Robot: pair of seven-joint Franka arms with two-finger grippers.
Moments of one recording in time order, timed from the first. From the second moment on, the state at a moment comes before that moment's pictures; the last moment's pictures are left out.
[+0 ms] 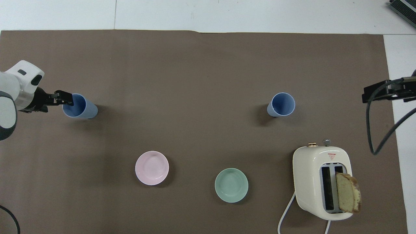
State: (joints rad) left arm 0.12 0.21 -0.05 -1.91 -0.03 2.13 -0.10; right arm -0.21 0.07 0.24 -1.41 -0.07 1.49 0.03
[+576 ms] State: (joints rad) left arm 0.12 0.21 -0.06 -1.88 -0.09 2.14 -0.09; right arm -0.21 0.07 0.24 -1.41 -0.07 1.49 0.03
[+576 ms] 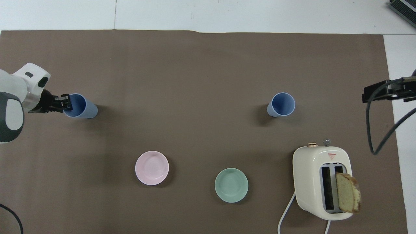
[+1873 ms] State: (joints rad) left arm -0.30 0.27 -0.17 -1.68 -0.08 2.05 -0.73; right arm -0.21 0.07 0.24 -1.41 -0.07 1.49 0.03
